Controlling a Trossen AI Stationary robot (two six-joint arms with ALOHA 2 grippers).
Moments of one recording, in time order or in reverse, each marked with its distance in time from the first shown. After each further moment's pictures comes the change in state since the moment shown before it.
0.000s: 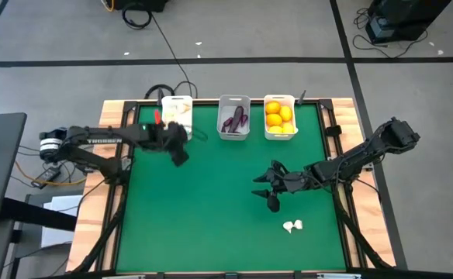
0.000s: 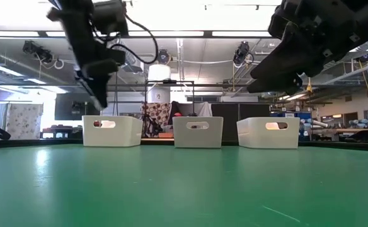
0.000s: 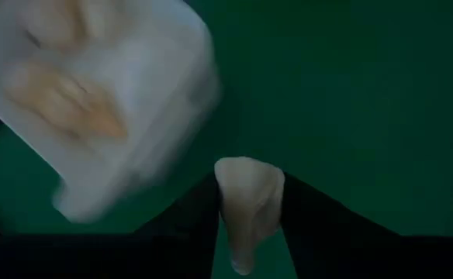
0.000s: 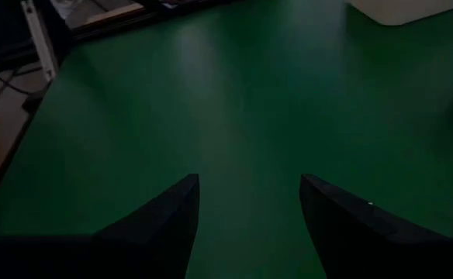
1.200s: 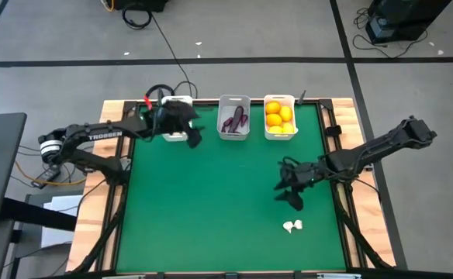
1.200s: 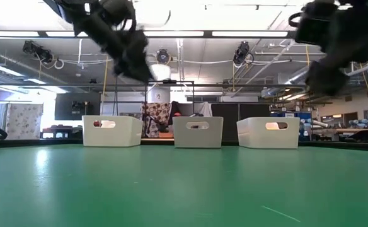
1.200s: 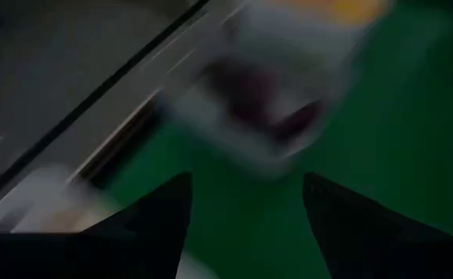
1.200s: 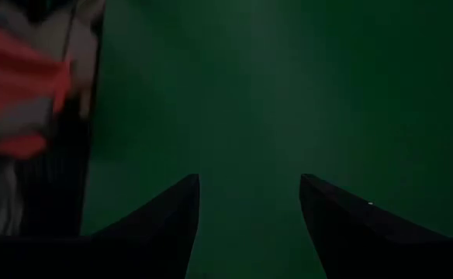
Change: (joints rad) left arm 0.238 0.001 0.001 0.583 0.204 0.334; right arm -0.057 -0.327 0.000 -0.510 -0.376 0.194
